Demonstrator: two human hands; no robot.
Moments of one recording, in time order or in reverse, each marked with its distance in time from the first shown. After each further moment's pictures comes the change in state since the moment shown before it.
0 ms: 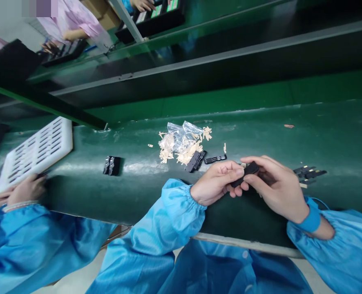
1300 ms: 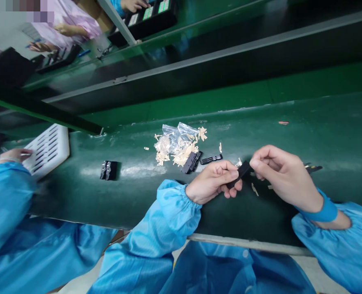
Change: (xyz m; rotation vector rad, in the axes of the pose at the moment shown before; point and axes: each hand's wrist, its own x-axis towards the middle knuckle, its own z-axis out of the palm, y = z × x) left_hand 0.001 0.002 -0.008 0.026 -0.065 -0.014; right_hand 0.014 0.002 -0.018 0.202 0.023 0.216
